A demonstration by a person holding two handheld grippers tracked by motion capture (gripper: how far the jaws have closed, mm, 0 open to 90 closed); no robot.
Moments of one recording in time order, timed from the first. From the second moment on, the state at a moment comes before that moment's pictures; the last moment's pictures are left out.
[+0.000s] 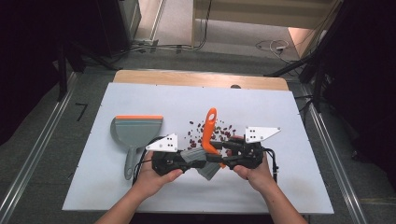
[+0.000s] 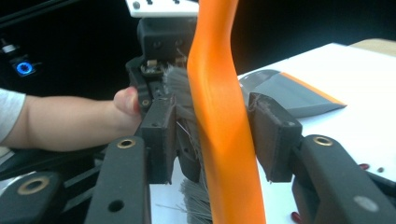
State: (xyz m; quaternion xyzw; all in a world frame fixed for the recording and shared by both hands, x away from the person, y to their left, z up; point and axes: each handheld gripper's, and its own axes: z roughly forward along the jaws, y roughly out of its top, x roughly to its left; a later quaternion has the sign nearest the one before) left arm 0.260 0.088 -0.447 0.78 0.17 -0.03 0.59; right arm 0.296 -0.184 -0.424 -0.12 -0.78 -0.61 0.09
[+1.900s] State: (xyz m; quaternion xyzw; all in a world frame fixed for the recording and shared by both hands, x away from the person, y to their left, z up) left arm 0.242 0.163 -0.442 0.74 0.31 0.11 0.58; right arm 0.325 -0.233 -0.402 -0.36 -0.79 -0.46 -0.15
